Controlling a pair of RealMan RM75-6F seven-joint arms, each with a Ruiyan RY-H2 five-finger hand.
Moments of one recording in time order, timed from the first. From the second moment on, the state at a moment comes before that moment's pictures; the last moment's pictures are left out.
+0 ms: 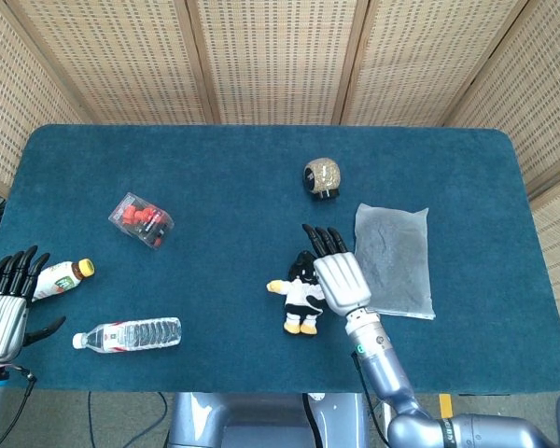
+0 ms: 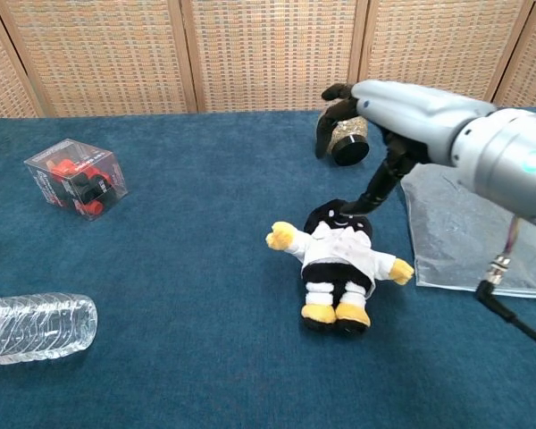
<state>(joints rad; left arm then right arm) -0.10 -1.28 -0.05 -1.43 1.58 1.58 0.04 0.64 -1.66 0.34 -1.89 -0.96 1.20 -0.81</state>
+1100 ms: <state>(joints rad) -0.11 -1.28 -0.05 -1.43 1.57 1.57 0.00 0.89 -1.93 0.39 -1.57 -0.60 1.23 -0.91</state>
